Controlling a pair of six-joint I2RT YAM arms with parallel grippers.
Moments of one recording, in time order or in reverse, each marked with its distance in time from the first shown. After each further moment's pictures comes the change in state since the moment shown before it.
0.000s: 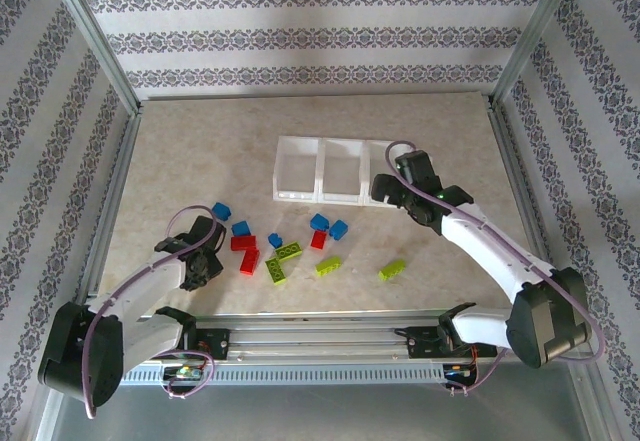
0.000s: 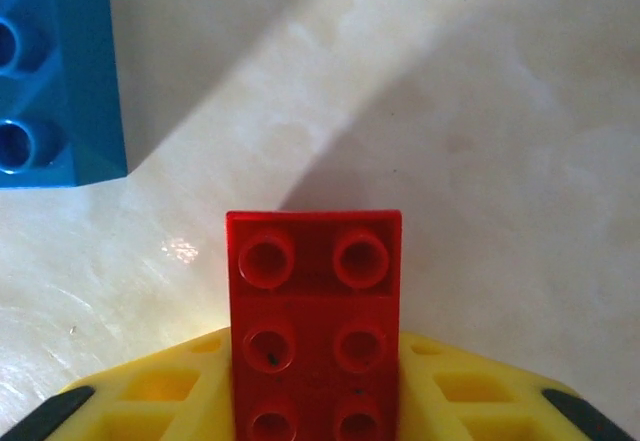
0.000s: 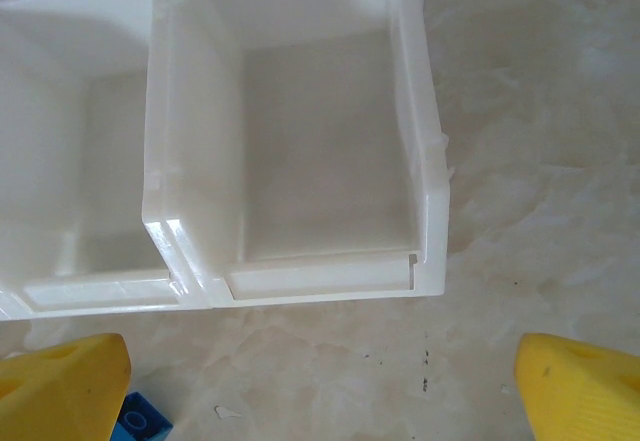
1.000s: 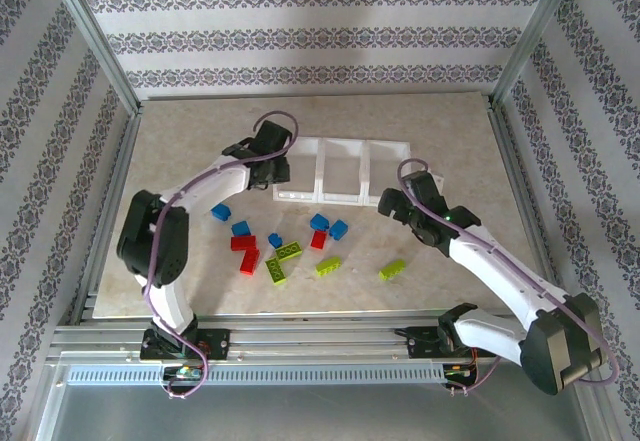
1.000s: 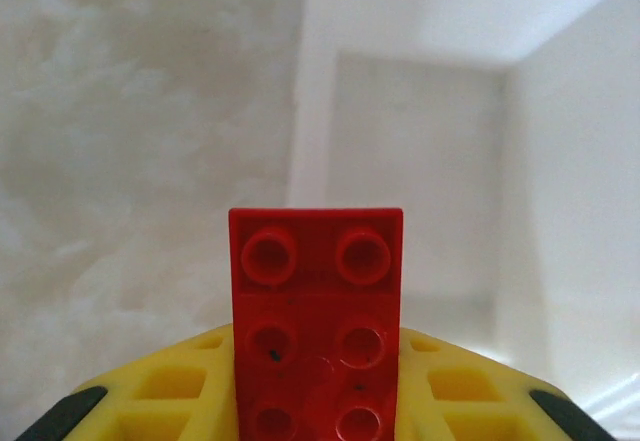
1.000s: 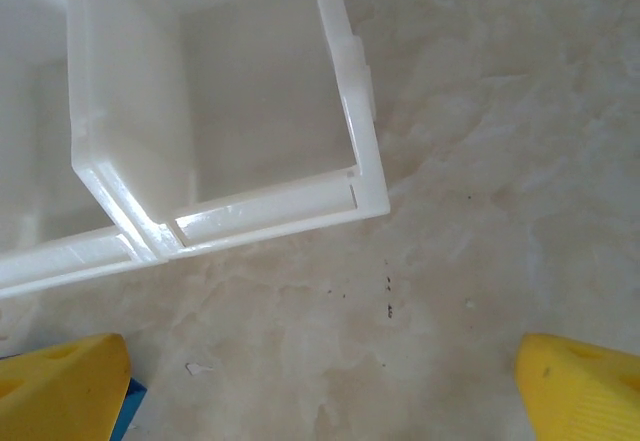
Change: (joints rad) left arm -0.187 0.793 0.979 0.196 0.064 0.452; right arm 0.050 -0.153 -0.153 -0.034 0.075 0.160
